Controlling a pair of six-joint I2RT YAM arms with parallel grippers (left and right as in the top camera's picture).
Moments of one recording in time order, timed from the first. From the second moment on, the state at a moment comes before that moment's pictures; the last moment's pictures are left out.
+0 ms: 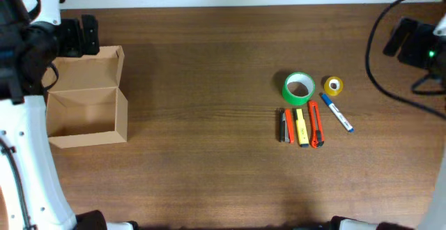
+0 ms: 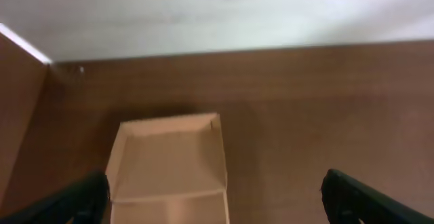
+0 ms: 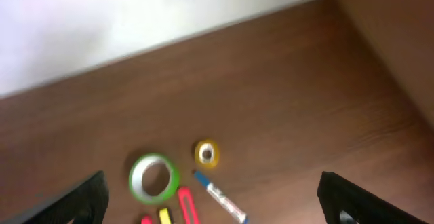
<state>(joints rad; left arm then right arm) 0.21 1.59 2.03 -1.16 0.13 0.20 -0.24 1.49 1.97 -1.23 0.02 0.11</state>
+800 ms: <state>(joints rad) 0.13 1.84 1.54 -1.23 -0.02 0.01 -0.41 1.98 1.98 -1.28 0.03 0.11</state>
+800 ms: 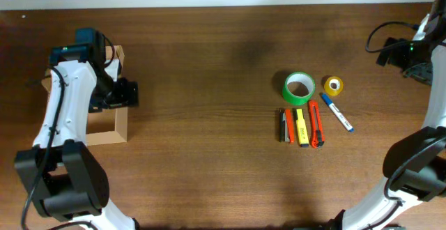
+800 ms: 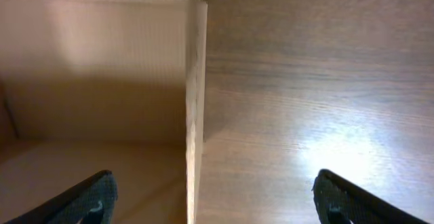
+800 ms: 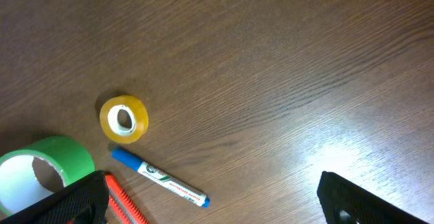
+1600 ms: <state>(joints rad) 0.19 2.00 1.54 -1.06 0.03 0.16 -0.45 1.98 1.98 -1.28 -0.03 0.11</state>
